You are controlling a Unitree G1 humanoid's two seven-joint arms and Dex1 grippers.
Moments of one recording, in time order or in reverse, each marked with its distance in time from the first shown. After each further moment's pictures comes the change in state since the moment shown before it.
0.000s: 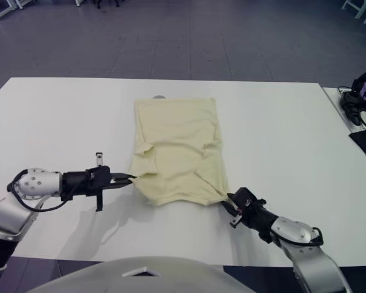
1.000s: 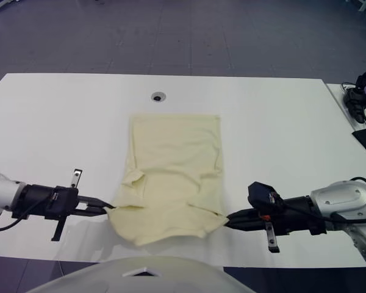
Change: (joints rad) left arm 0.289 0.269 0.314 -0.262 -0.345 0.161 -0.350; right arm -0.108 -0.453 -0.348 -0.149 0.533 0.256 0.750
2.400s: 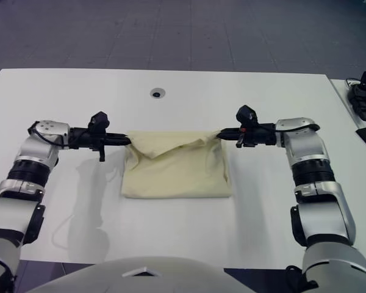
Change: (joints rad) left arm -0.977 -0.575 -0.332 1.346 0.364 -0.088 0.129; right arm -1.047 0.549 0.522 1.402 -0.591 -0.522 -0.164
